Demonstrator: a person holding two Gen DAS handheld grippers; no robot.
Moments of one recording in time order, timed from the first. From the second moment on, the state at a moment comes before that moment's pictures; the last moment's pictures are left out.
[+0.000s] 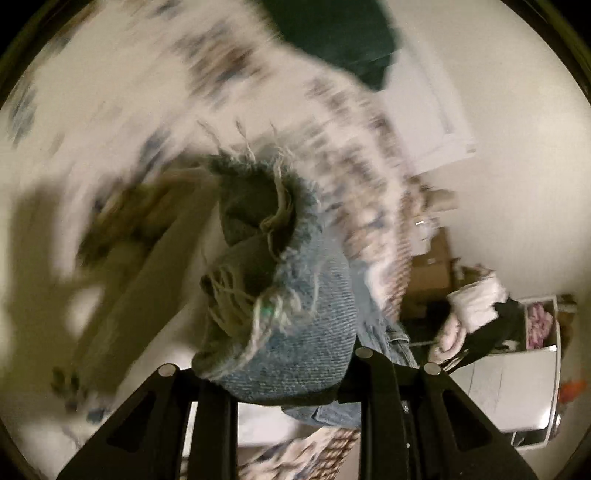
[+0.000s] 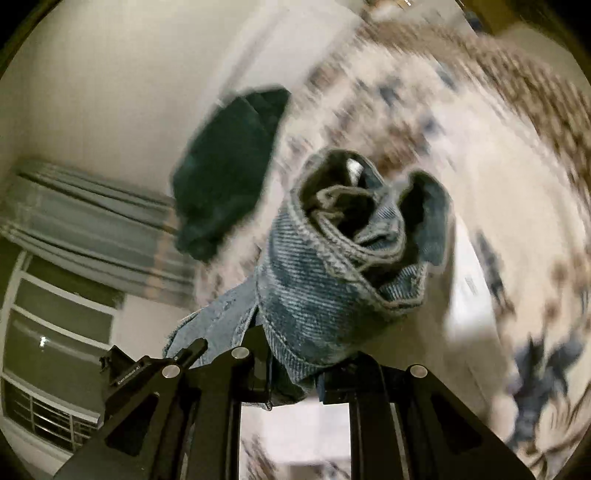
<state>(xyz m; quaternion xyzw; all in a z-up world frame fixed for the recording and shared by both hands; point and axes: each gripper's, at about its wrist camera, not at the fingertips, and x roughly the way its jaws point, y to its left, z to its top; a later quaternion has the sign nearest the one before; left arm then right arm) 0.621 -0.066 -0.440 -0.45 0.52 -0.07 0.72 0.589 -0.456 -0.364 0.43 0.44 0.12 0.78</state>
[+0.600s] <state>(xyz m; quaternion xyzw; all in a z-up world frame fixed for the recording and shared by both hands) 0.571 -0.124 -0.363 -0.12 0.52 0.00 0.84 0.551 -0.443 -0.384 0.30 0.56 0.05 0.77</state>
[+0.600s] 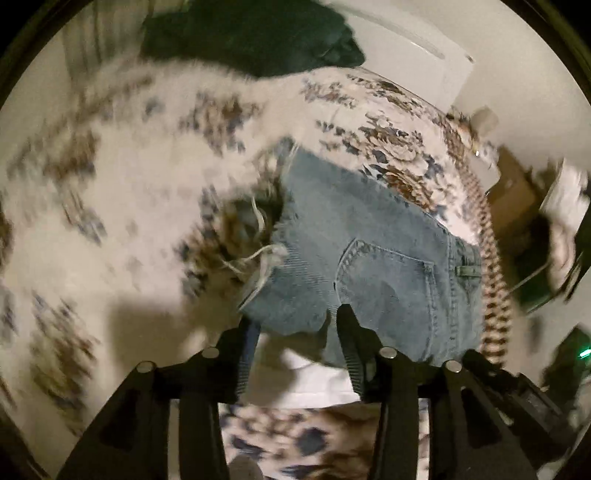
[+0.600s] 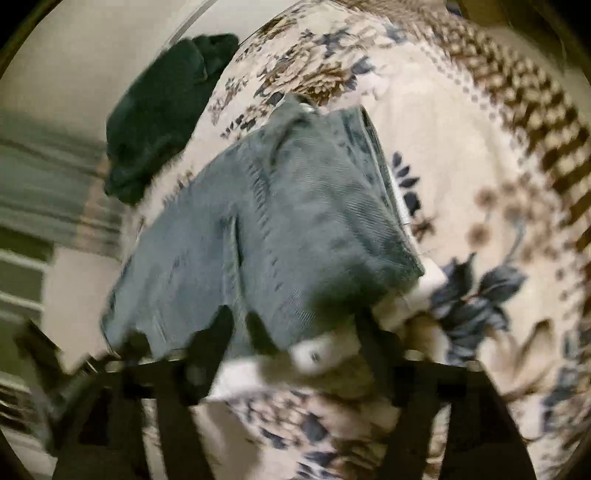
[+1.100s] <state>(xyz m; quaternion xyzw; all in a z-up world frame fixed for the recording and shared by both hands) 0.528 -0.145 -0.262 0.01 0.46 0.01 0.89 0.488 -0.418 -0.235 0.04 0.47 -0.09 0.88</state>
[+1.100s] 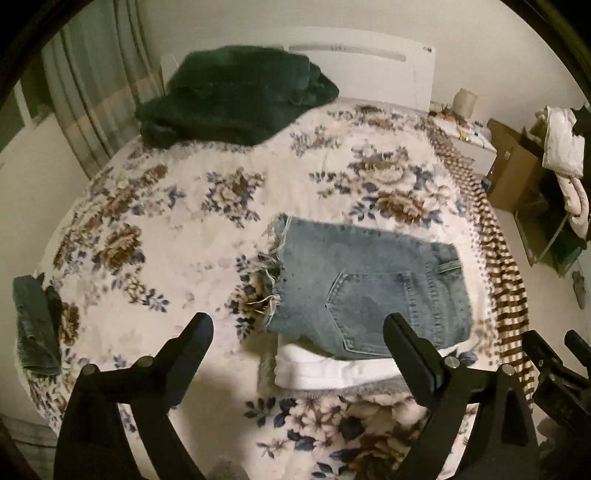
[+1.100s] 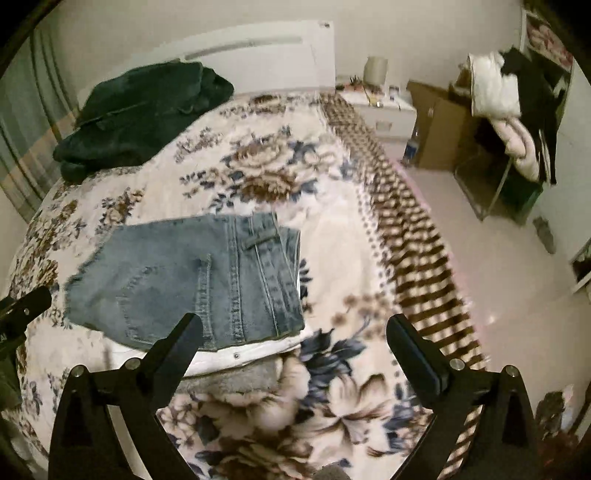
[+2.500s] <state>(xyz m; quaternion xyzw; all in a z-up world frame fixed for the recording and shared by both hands) 0.221 -0.140 0.031 0.00 0.38 0.02 0.92 0.117 -0.370 0.211 0.02 0.34 -0.05 0.94</state>
